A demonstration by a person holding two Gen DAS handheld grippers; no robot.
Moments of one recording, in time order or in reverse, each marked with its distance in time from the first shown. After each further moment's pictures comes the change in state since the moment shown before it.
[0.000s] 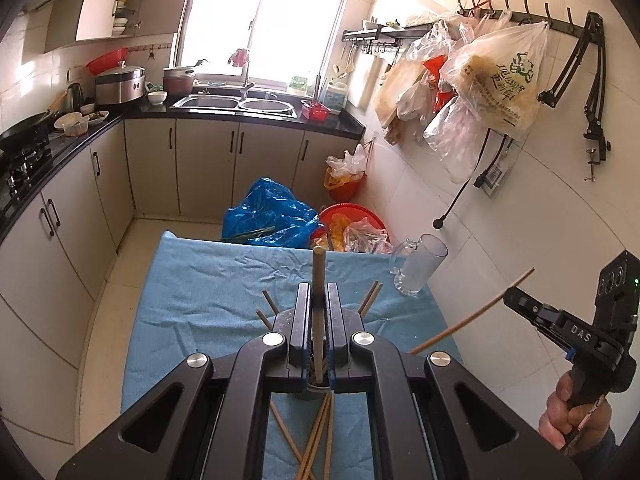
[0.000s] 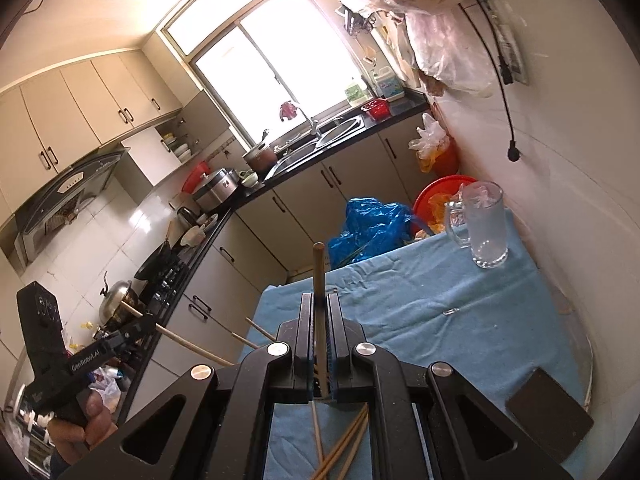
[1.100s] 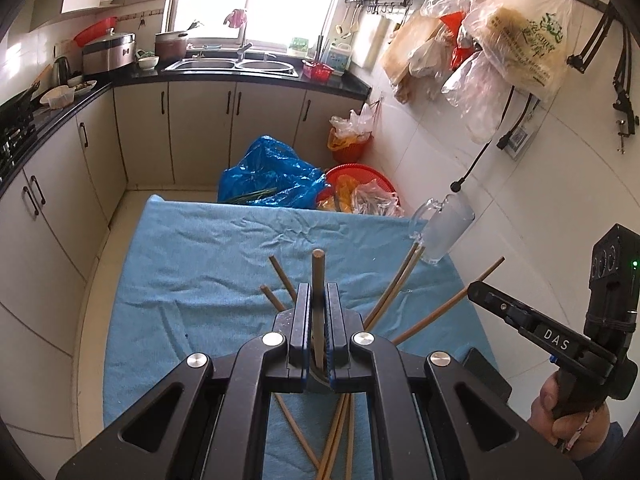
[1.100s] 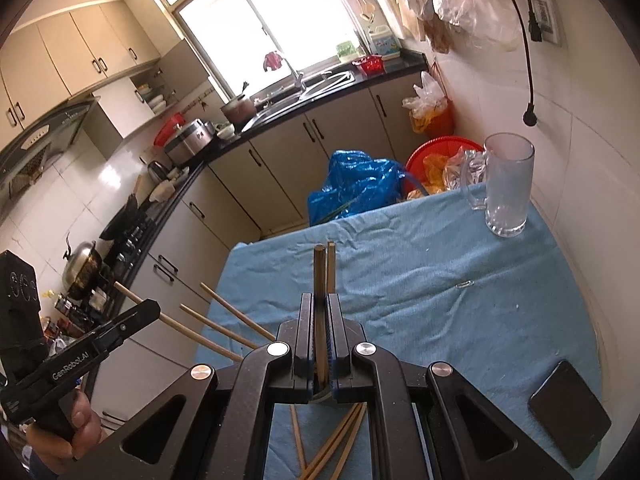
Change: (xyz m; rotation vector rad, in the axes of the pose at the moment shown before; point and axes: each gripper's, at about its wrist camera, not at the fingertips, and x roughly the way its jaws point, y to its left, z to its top) left arm 0.084 0.029 -0.029 0.004 0.127 -0.005; right arm 0.110 0.002 -0.034 -0.048 0.161 -0.100
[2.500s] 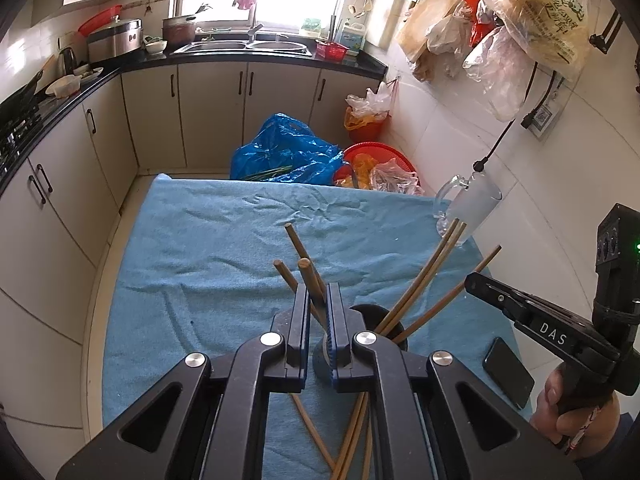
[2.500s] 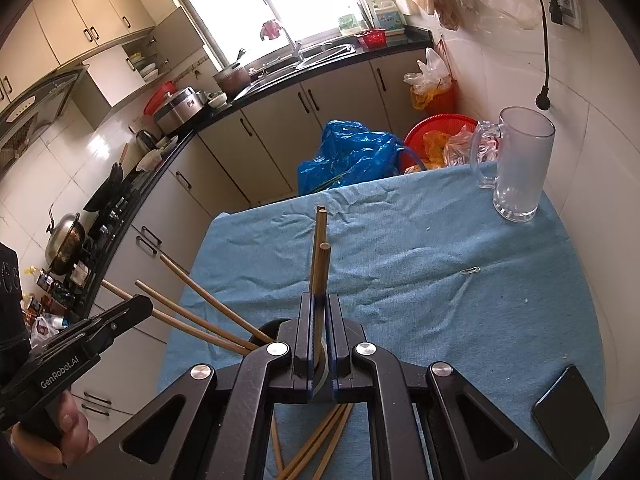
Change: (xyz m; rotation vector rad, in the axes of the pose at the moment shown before) left arm 0.035 0.008 -0.011 0.001 0.064 0.058; right arm 0.048 -0.003 -0.005 -0.039 0.090 -0.035
